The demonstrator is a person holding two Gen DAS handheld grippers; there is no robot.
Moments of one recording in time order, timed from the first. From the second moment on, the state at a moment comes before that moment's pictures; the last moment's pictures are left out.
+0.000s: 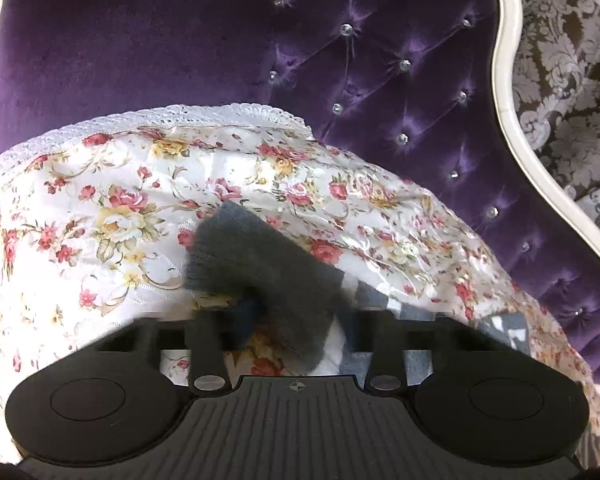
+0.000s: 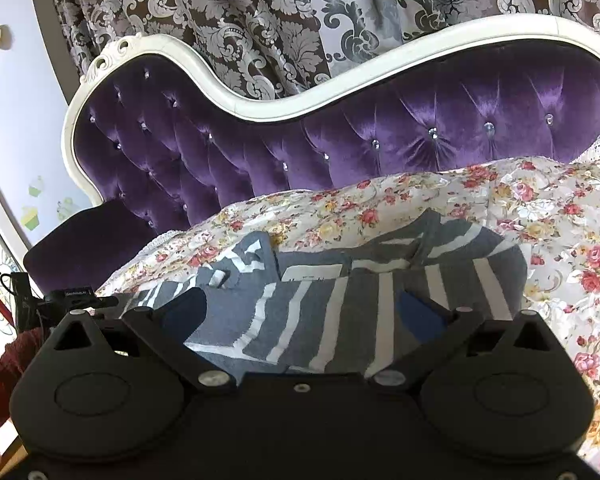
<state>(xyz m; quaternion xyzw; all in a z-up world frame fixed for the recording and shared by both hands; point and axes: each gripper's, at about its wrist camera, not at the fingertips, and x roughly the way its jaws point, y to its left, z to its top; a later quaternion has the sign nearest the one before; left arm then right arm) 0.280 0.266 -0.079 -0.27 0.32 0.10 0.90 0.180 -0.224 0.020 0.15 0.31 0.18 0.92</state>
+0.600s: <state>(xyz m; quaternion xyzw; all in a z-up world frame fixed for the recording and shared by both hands) 0.253 0.253 0.030 -0.16 0.19 0.12 0.96 0.180 -0.218 0.022 0.15 0.31 0.19 0.92</state>
